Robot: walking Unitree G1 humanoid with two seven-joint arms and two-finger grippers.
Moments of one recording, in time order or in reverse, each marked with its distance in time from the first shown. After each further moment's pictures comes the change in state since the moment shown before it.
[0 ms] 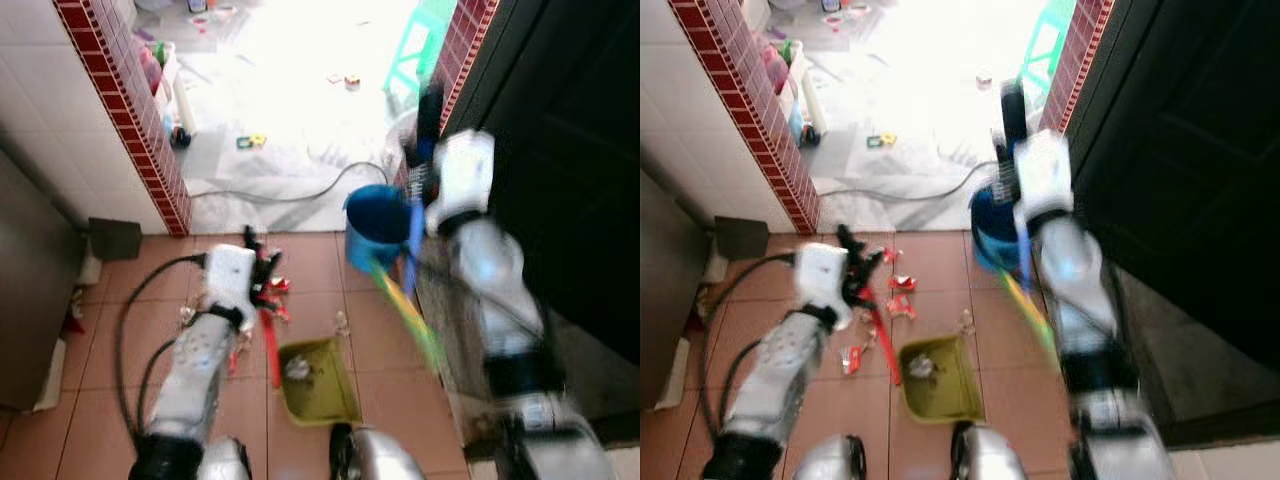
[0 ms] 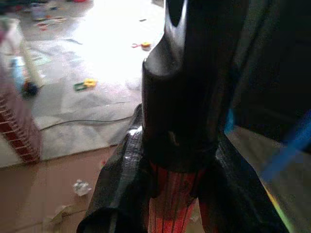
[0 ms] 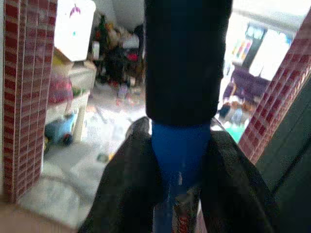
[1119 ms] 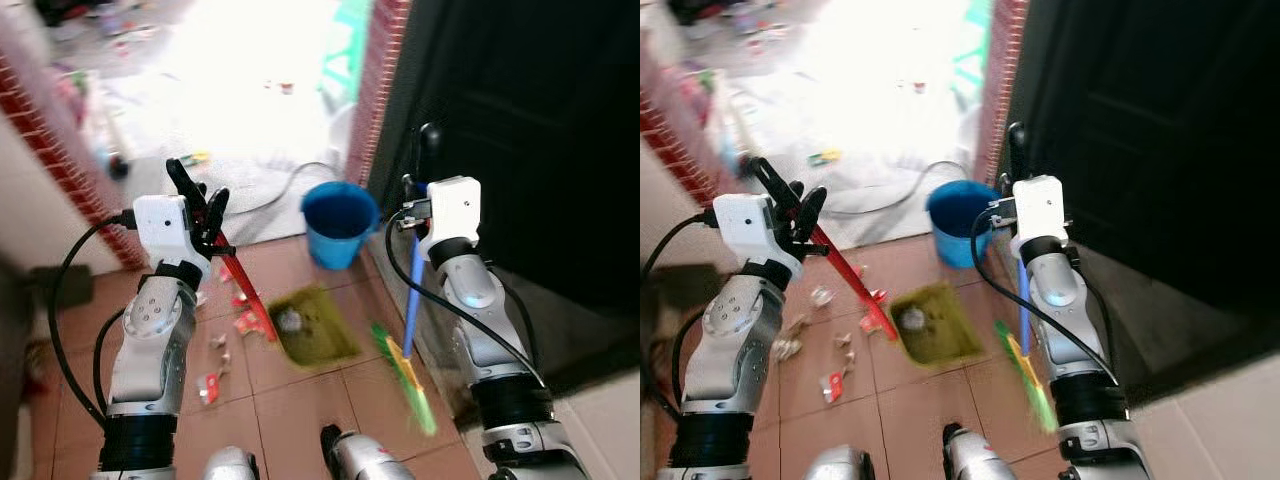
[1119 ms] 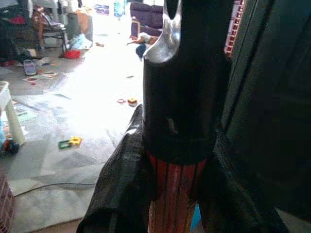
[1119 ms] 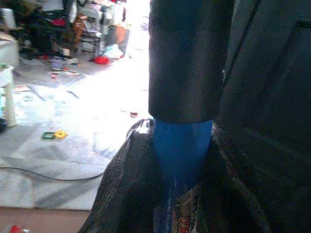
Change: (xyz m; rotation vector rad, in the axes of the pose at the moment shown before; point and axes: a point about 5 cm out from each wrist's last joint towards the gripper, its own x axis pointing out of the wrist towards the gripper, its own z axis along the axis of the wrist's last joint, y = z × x) left arm 0.004 0.037 0.063 -0.074 -0.230 0.140; right arm -0.009 0.005 -0.016 0.026 0.088 -0.108
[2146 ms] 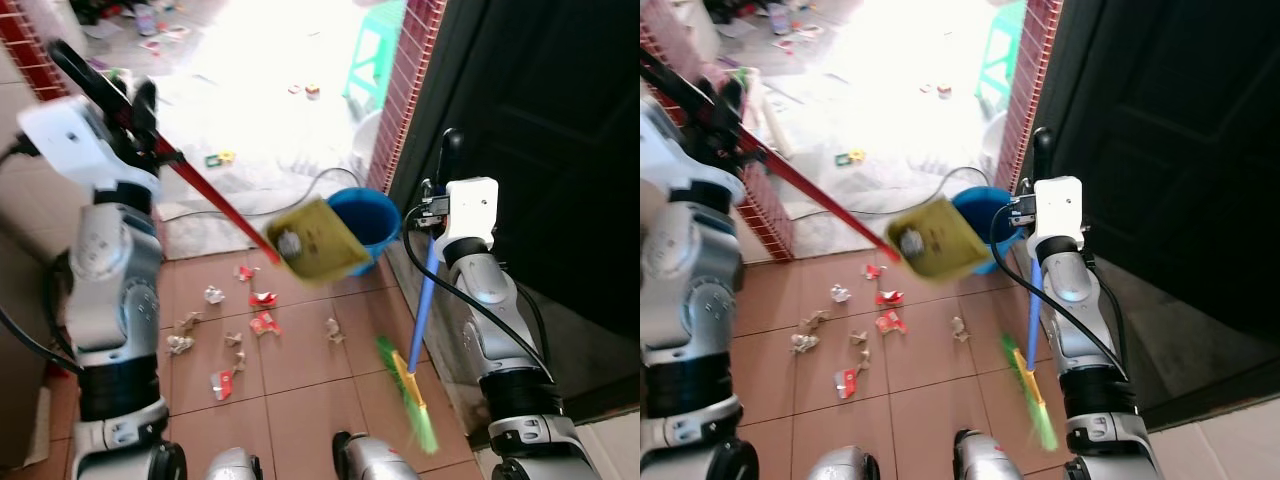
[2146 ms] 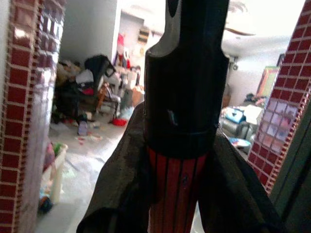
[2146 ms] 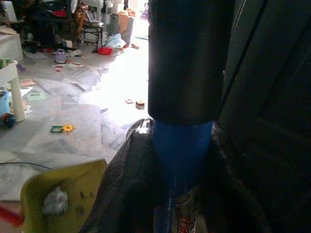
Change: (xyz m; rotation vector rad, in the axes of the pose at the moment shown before) left arm 0.025 0.024 0.098 -0.108 -0.341 0.152; right arm 0.002 -0.015 -0.014 0.043 0.088 -0.065
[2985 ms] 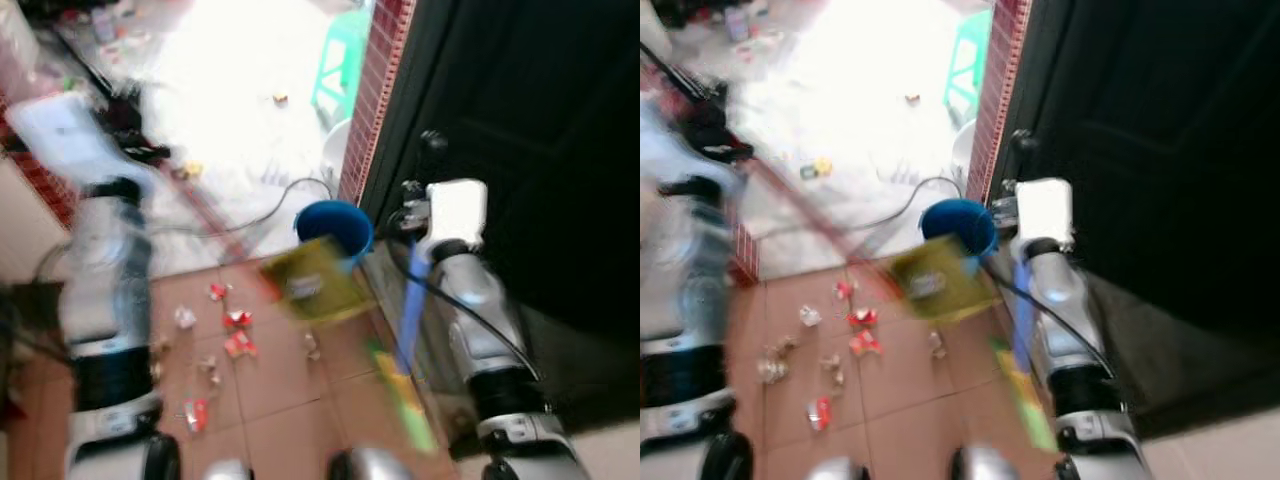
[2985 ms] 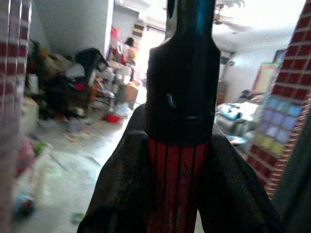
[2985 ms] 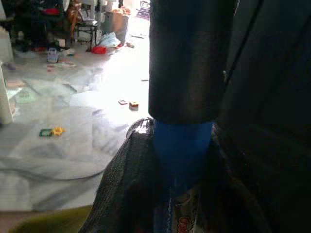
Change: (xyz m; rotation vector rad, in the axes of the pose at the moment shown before) left arm 0.005 0.011 -0.002 0.053 0.008 0.056; right arm 0.002 0.016 0.003 0.027 -0.015 0.065
